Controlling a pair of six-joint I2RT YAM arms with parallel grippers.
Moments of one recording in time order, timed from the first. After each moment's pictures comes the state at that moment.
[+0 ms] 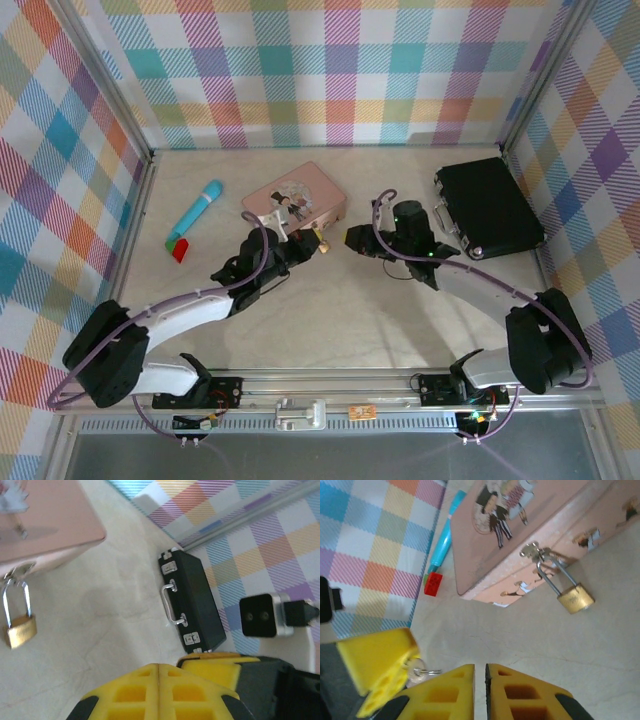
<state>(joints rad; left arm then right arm) -0.70 1.29 0.67 0.38 0.05 -0.95 0.51 1.36 0.78 0.10 -0.52 0.74</state>
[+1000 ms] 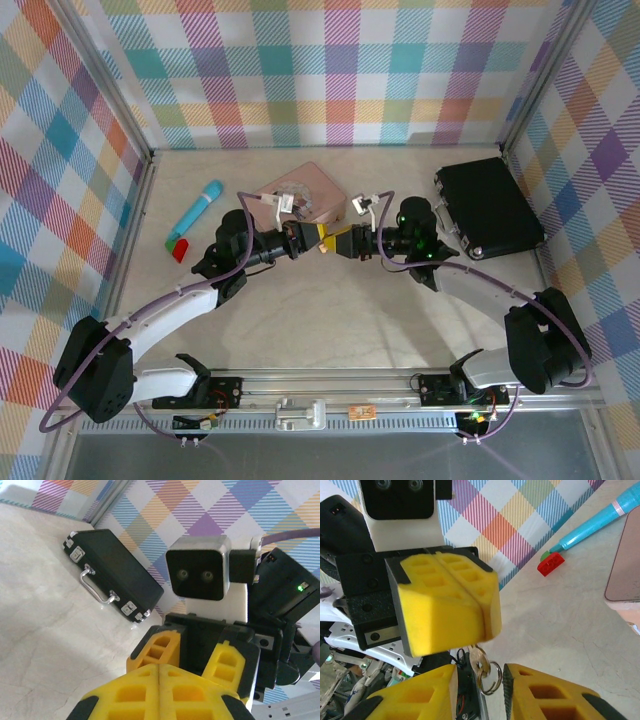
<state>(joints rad) -0.59 1.22 0.74 0.40 0.53 -0.71 0.53 1.37 0.76 0.45 -0.95 0.66</state>
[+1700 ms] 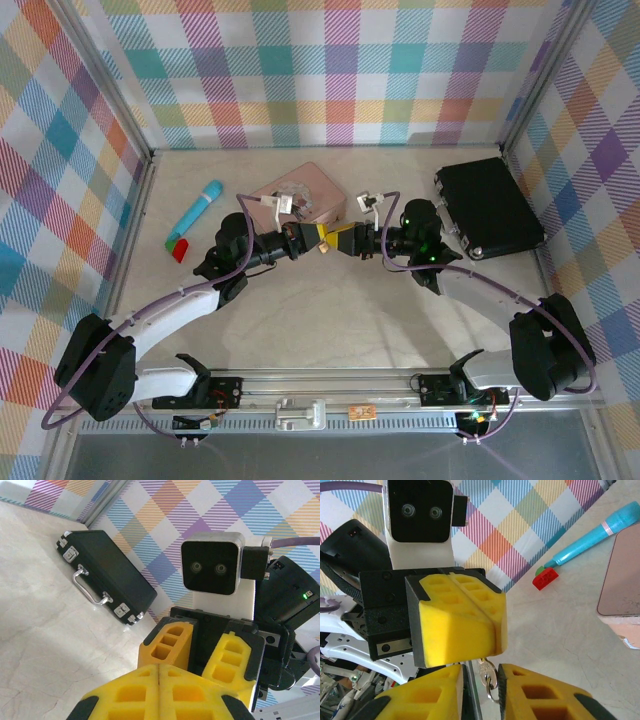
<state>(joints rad) -0.59 1.23 0.71 0.47 0.54 -0.77 0.53 1.33 0.75 0.49 -0.90 0.68</state>
